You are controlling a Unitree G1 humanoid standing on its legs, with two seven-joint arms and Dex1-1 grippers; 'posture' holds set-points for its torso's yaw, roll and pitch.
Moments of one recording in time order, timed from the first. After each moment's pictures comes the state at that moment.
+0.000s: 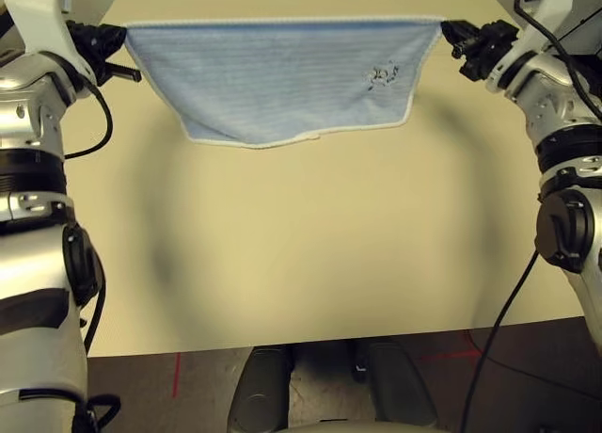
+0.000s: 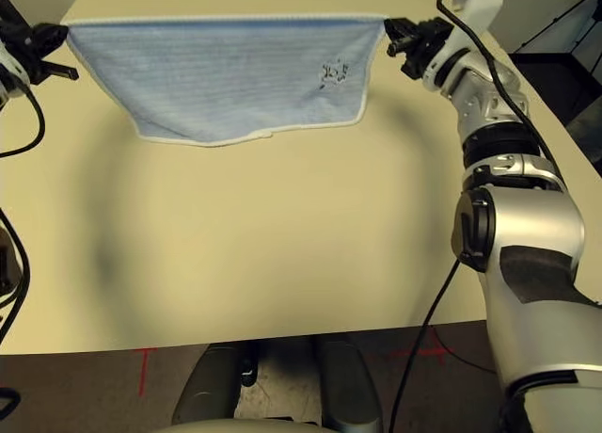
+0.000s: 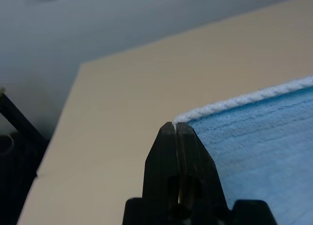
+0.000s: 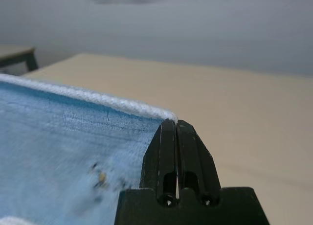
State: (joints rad) left arm -1.29 0.80 0.12 0.96 -0.11 0.13 -0.48; right arm -1.38 -0.52 -0.23 1.18 0.23 -0.11 0.63
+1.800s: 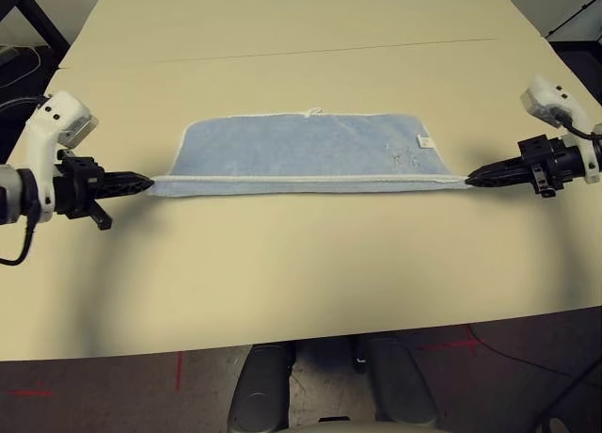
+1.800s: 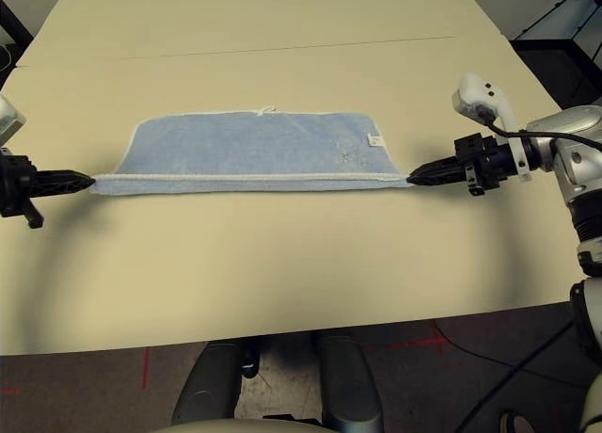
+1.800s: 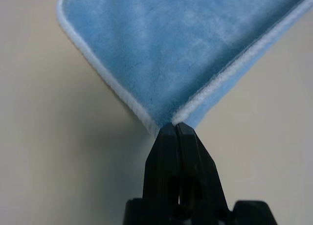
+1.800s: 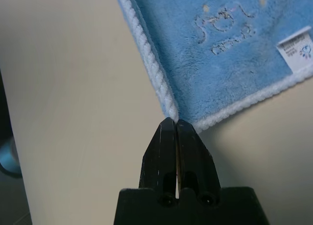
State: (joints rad) left arm -0.35 1.28 0.19 0.05 -0.44 0.84 -1.25; right arm -0.89 -1.00 0.31 0.70 0.24 0.19 1.61
